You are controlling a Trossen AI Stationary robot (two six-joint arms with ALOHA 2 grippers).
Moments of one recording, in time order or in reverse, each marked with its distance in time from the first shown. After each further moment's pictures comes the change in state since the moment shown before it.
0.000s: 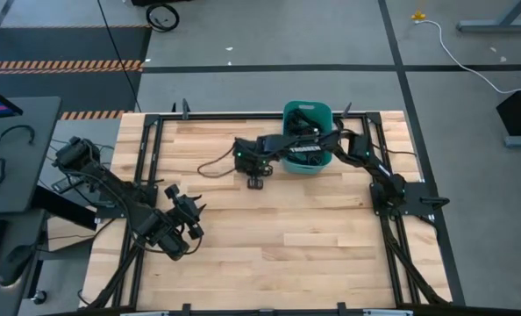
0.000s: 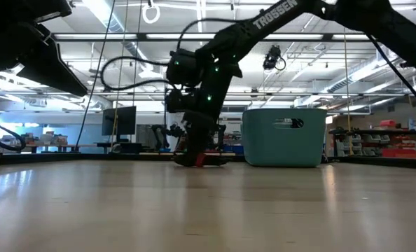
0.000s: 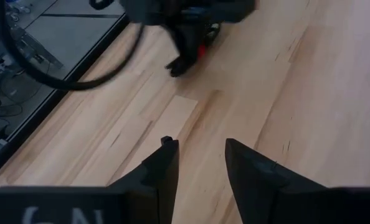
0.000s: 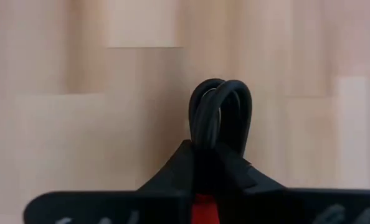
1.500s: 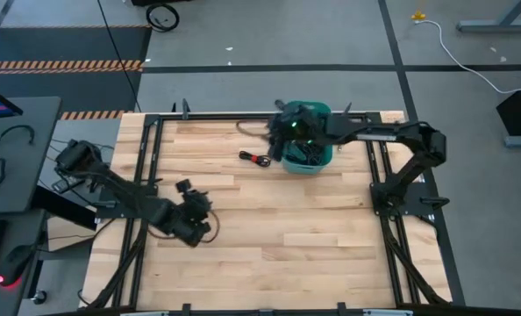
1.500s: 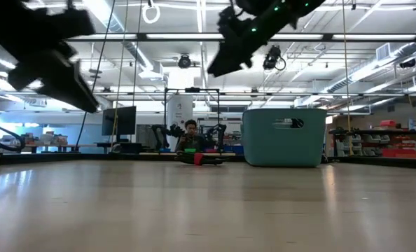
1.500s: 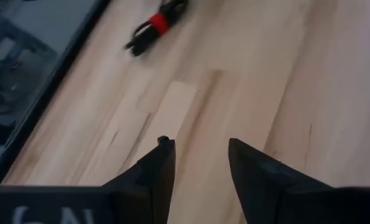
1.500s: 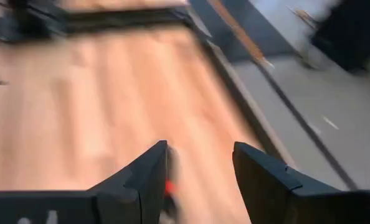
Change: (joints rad) left arm 0.170 0.025 0.000 0.124 0.137 0.302; right arm -0.071 -0.677 -0.510 0.439 0.129 0.116
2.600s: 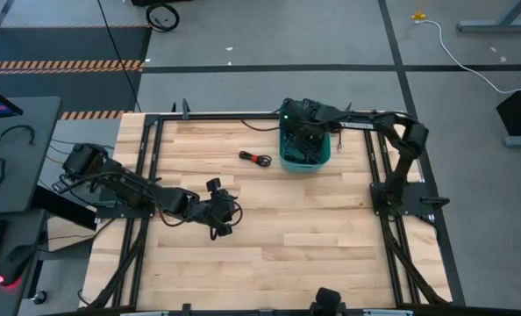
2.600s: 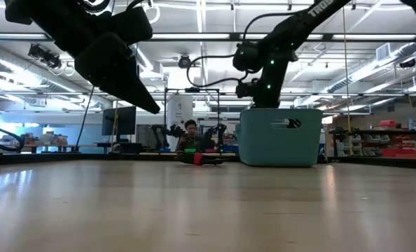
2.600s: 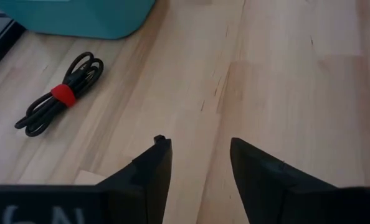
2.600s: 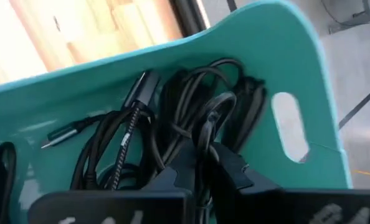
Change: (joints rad) left arm 0.224 0.101 -0.001 0.627 0.297 0.458; right arm -0.217 0.175 0.000 -0.344 0.332 -0.170
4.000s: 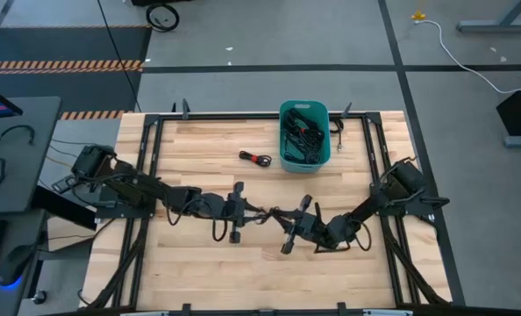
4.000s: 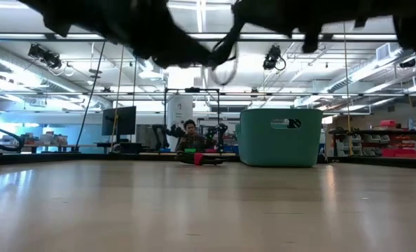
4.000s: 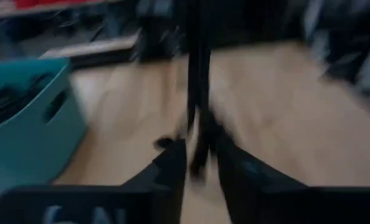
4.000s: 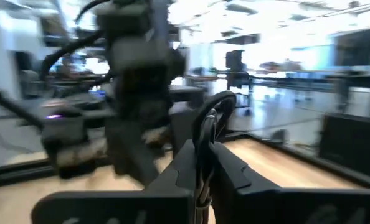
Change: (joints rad) left arm 0.061 0.089 0.002 0.582 0.294 0.336; right arm 1.056 0.132 -0.547 2.078 0.532 0.013
